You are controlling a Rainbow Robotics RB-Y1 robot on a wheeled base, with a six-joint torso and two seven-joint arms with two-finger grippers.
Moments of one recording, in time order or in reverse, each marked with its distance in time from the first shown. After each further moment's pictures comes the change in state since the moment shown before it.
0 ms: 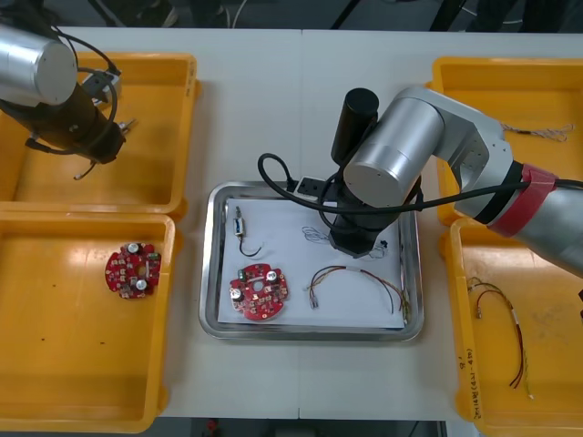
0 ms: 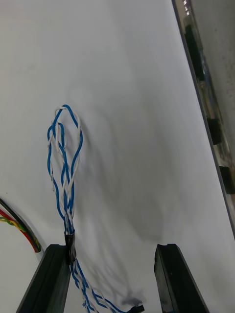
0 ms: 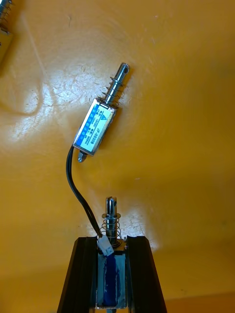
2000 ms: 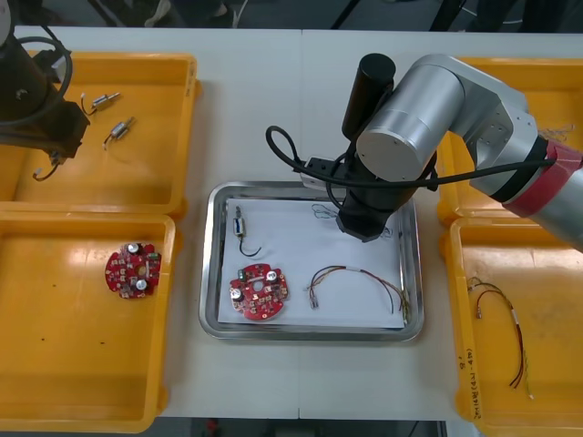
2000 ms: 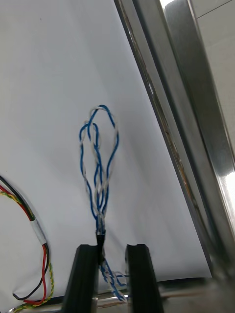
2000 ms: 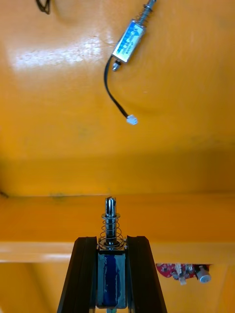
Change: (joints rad) right arm -0.035 -0.037 -0.053 -0.035 -0.049 0.065 0.000; left arm 0.007 0.144 0.072 -0.266 0.169 0.370 0.313
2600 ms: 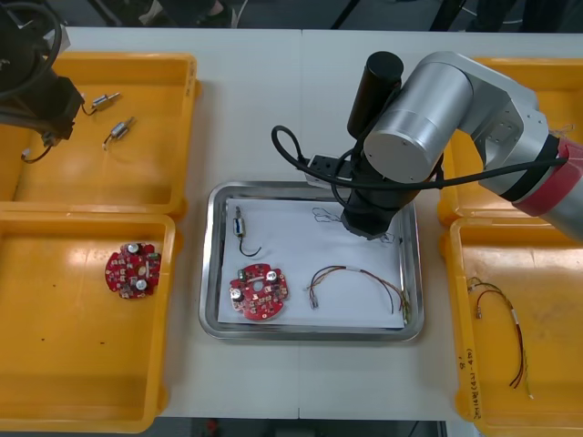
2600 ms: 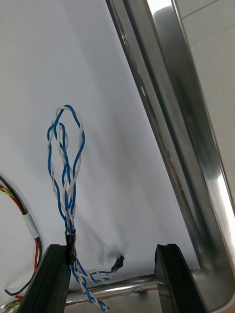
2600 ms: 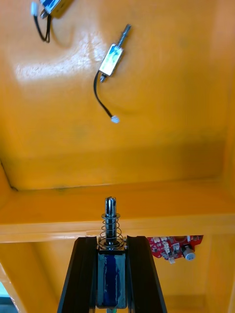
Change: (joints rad) right arm -0.002 -0.031 0.009 -0.029 -0.002 -0.015 0.001; left arm -0.045 0.001 0.049 -0.087 0.023 0.102 0.000
